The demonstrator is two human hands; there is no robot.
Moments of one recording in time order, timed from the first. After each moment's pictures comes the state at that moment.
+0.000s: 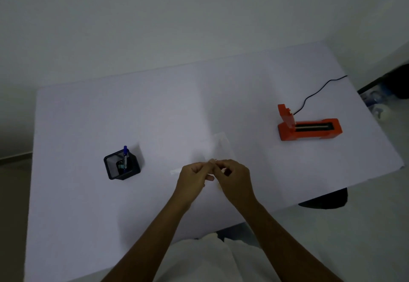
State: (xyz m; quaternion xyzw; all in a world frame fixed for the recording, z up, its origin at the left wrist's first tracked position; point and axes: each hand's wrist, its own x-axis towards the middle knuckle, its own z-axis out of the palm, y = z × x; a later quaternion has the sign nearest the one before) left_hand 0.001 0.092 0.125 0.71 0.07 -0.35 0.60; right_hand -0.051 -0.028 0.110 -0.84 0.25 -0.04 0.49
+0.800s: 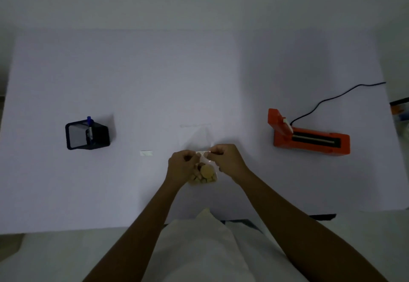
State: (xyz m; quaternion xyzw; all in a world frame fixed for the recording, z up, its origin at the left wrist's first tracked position) left_hand 0.009 -0.001 0.023 0.82 0.17 -0.28 0.46; right_hand 0.004 -0.165 0.028 -0.75 0.24 0.26 0.55
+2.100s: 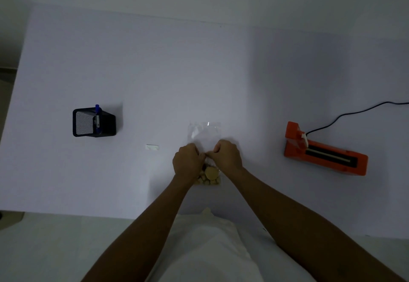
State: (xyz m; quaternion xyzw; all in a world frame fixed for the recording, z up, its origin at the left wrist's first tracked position) left_hand 0.026 -0.019 -0.015 0.93 0.17 -0.24 0.25; right_hand 0.033 -0.147 -0.034 -0.88 0.20 0.28 0.34
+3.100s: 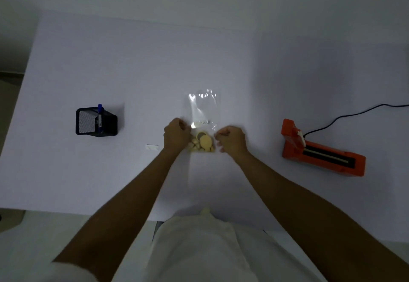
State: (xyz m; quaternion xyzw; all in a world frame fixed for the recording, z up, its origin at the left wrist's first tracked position) left_hand 0.090 0.013 -0.020 0.89 0.22 -0.16 0.36; right_hand 0.073 -0.168 -0.024 -0.76 0.29 0.24 0.53
